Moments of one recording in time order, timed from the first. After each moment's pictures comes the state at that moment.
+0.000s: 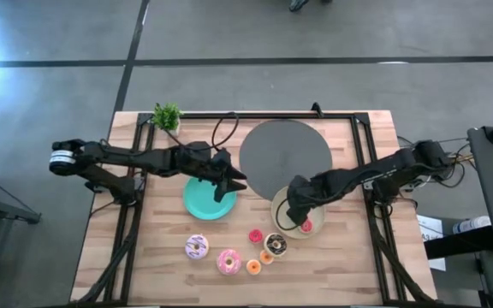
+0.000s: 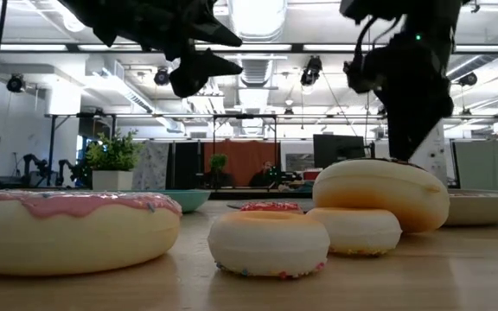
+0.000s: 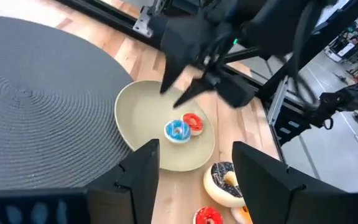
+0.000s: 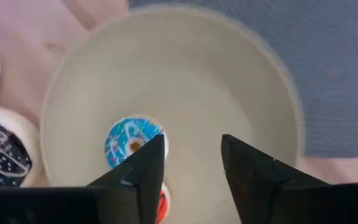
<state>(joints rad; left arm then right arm) 0.09 1.31 0.83 0.14 0.23 -0.42 0.20 1.51 0.99 -0.84 0.16 0.94</state>
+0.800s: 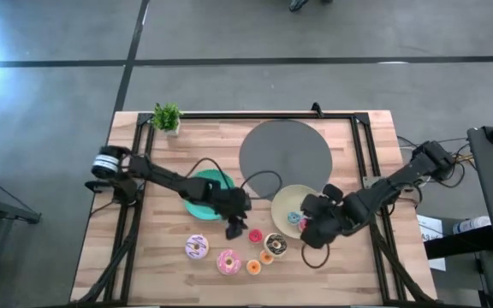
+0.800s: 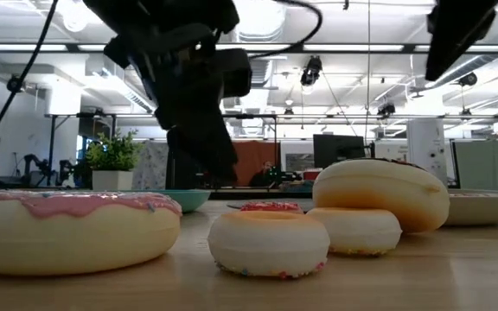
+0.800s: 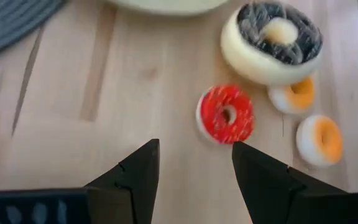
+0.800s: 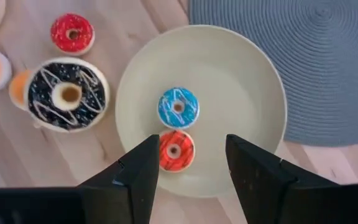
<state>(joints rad) -0.16 1.75 1.03 -0.11 0.15 -0.41 0.56 1.49 1.24 -1.13 0.40 1.06</state>
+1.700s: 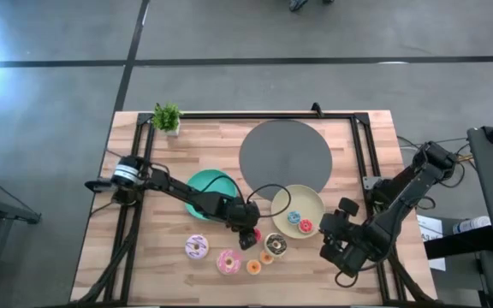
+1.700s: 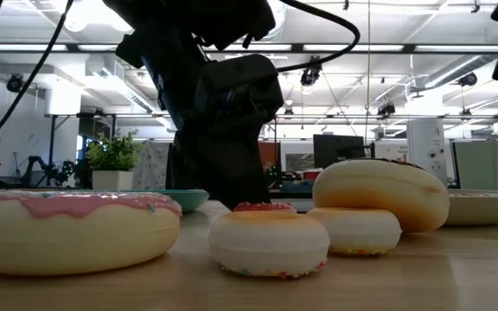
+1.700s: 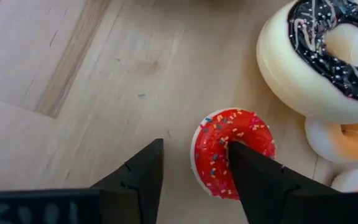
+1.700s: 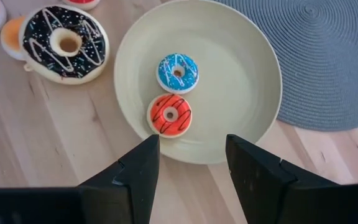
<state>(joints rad) -0.25 1.95 1.21 -0.22 0.00 -0.65 0.83 1.49 1.13 -1.18 0.55 1.28</state>
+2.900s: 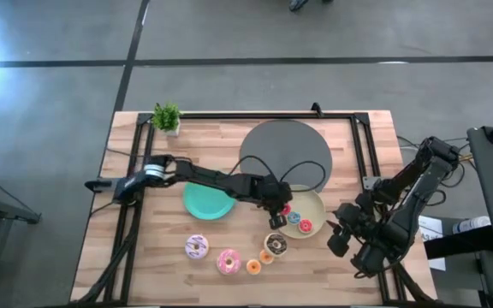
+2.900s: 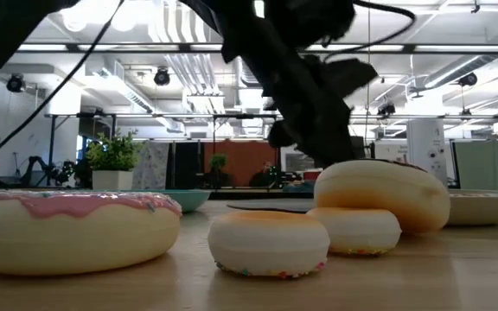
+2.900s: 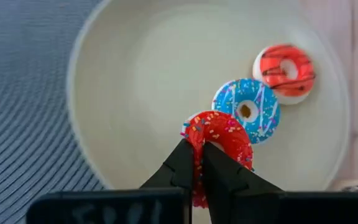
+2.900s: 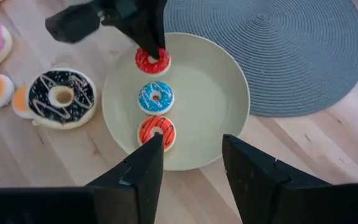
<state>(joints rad) -0.09 2.20 1.73 -0.40 -0.07 -0.28 0.93 1.41 1.15 -1.36 0.68 1.64</state>
